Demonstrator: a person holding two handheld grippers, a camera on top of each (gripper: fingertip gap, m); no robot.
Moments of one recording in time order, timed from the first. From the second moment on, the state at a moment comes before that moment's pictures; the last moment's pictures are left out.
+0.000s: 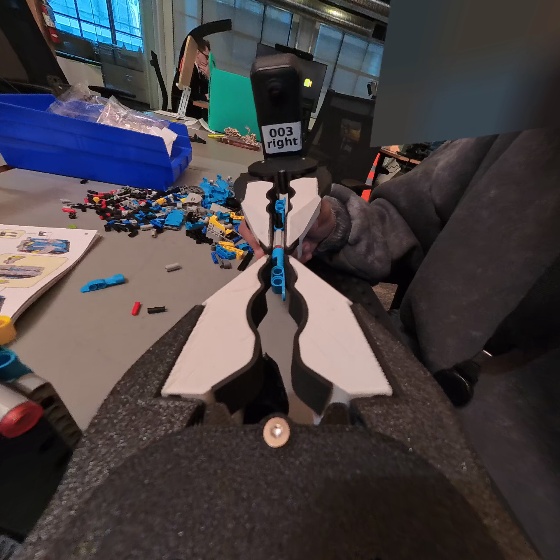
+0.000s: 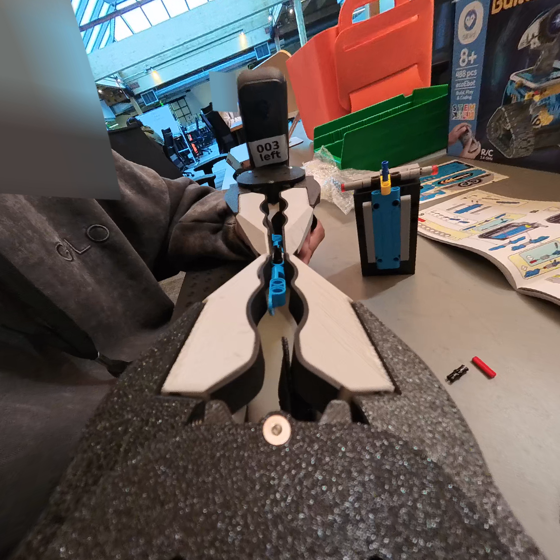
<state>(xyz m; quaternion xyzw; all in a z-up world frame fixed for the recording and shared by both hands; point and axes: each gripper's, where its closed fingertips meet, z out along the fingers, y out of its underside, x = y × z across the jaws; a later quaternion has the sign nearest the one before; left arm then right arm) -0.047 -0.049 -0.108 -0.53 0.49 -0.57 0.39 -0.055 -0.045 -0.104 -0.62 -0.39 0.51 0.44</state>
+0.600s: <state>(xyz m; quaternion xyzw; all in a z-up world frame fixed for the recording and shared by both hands) -0.049 -0.045 -0.104 -0.53 0.49 -0.56 0.40 -0.049 -0.040 -0.099 -0.62 -0.39 0.51 0.46</state>
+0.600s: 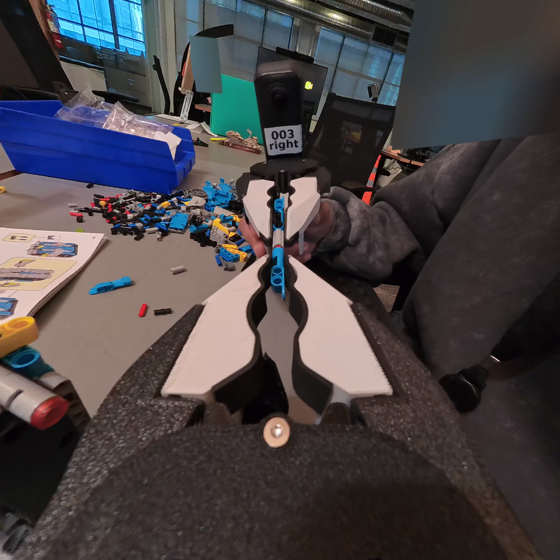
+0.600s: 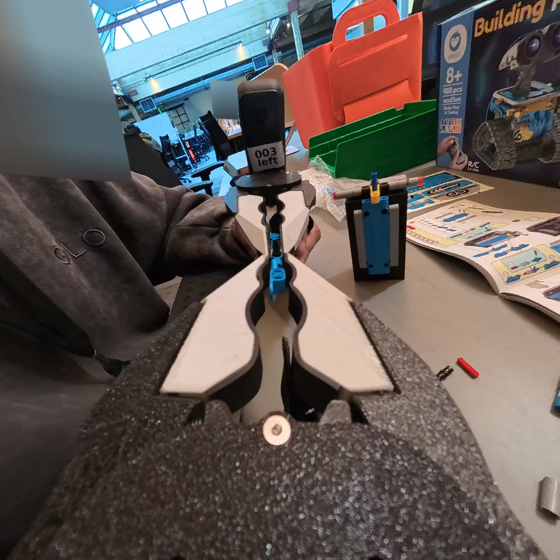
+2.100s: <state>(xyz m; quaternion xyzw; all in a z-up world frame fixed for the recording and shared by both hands) -0.176 0.090 -0.032 -0.58 0.21 -0.60 0.51 -0.057 0.035 -0.057 -0.73 -0.39 0.31 0.46</state>
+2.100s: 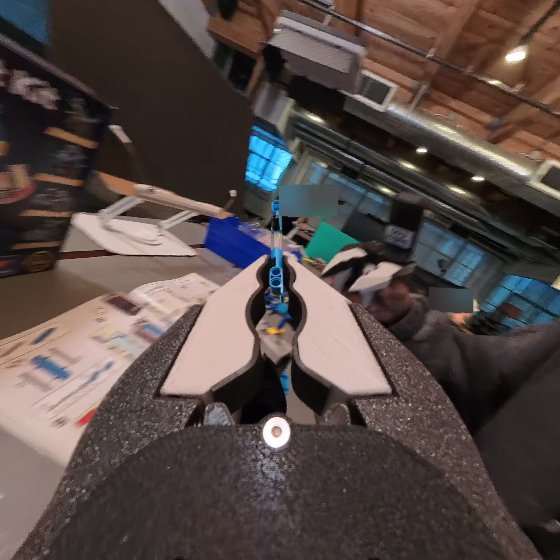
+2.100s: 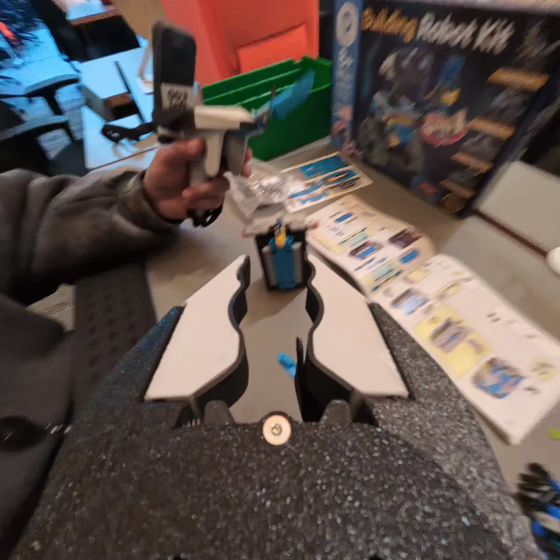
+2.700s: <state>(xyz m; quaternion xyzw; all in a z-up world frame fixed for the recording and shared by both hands) -0.202 0.159 -0.154 -0.79 0.14 -0.41 0.44 -0.055 0.134 -0.133 -0.78 -0.28 0.29 0.49</state>
